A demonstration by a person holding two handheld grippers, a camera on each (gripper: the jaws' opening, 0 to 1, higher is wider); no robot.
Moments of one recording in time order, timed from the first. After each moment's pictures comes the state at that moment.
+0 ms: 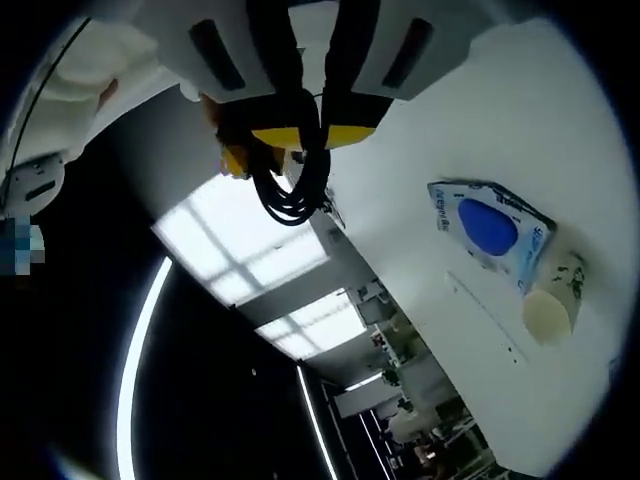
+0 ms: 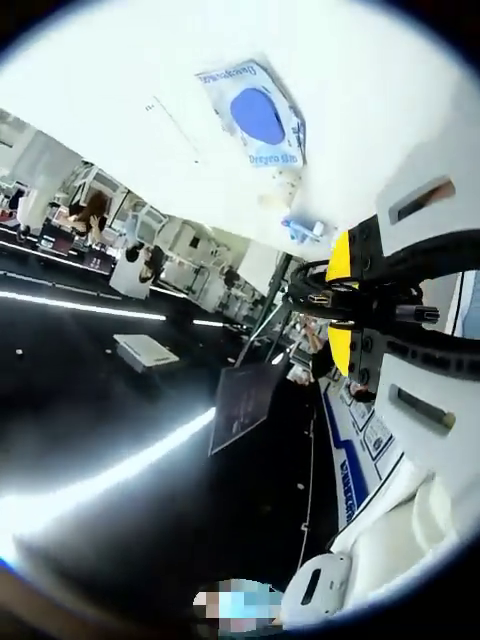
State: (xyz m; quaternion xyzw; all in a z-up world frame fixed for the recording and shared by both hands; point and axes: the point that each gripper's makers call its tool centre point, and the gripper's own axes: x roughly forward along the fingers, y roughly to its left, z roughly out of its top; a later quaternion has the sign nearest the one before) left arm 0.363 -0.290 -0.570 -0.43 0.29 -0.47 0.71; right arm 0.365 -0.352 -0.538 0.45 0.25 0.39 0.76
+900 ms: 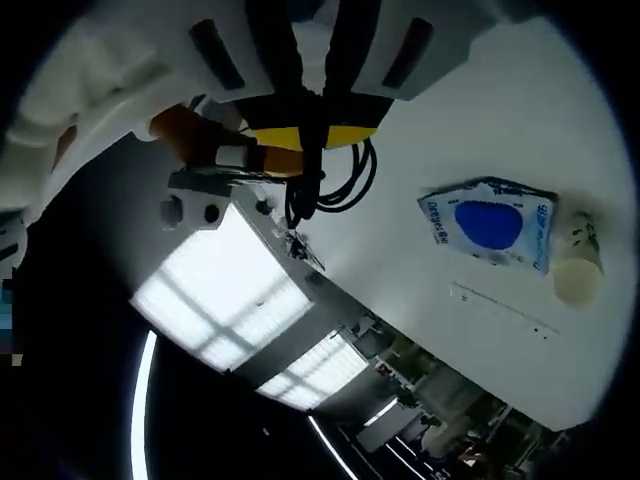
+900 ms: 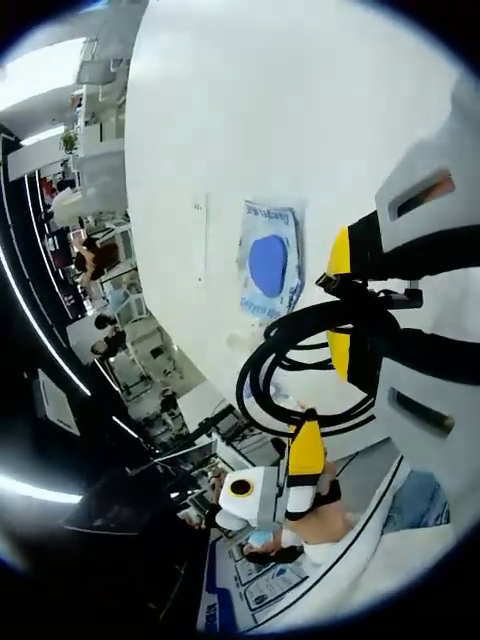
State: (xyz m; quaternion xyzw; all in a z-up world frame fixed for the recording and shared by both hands) left arm 0.350 -0.327 -0.576 -0.28 0.33 -0.50 0.75; right arm 0.362 -0.397 -0.609 0.14 0.35 0.25 0.89
